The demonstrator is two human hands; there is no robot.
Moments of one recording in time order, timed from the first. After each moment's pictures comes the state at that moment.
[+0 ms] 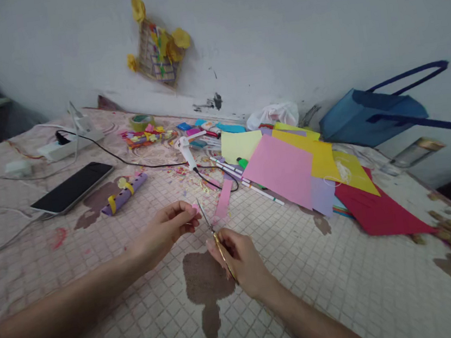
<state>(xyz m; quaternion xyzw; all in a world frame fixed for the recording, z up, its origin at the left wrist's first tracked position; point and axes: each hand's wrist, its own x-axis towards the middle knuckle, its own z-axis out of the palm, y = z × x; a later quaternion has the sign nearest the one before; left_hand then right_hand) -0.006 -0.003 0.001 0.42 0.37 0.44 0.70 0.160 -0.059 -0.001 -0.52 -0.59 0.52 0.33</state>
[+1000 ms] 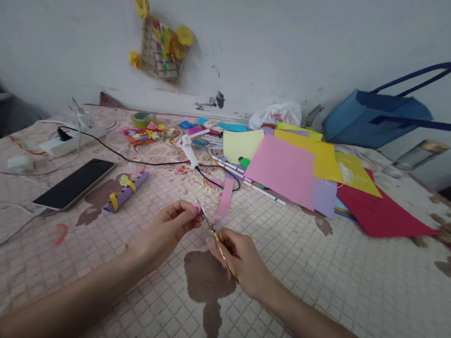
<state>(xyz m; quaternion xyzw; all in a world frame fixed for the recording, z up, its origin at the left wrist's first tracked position) -0.001 -0.006 -0.002 0.38 0.34 0.49 0.71 0.158 -0.061 -0.003 -0.53 -0.59 0.52 0.33</state>
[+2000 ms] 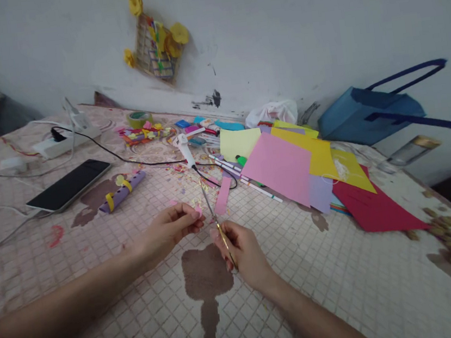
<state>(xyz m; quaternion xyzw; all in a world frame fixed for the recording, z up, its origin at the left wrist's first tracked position) -0.001 -0.007 -0.004 0.41 0.34 0.43 0.73 0.165 -0.053 -0.005 -0.54 -0.56 0.52 0.35</state>
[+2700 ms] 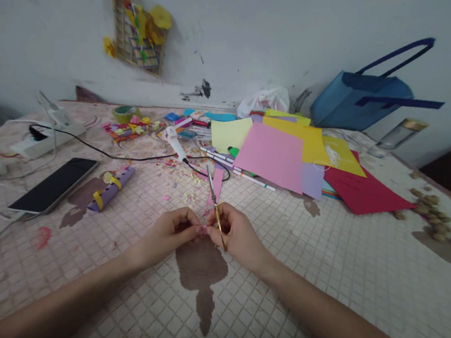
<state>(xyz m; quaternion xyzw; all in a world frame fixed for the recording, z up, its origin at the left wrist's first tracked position) -0.002 -0.014 -0.012 0.64 0.35 0.30 0.61 0.167 -0.048 0.001 -0.52 -0.58 0.48 0.39</state>
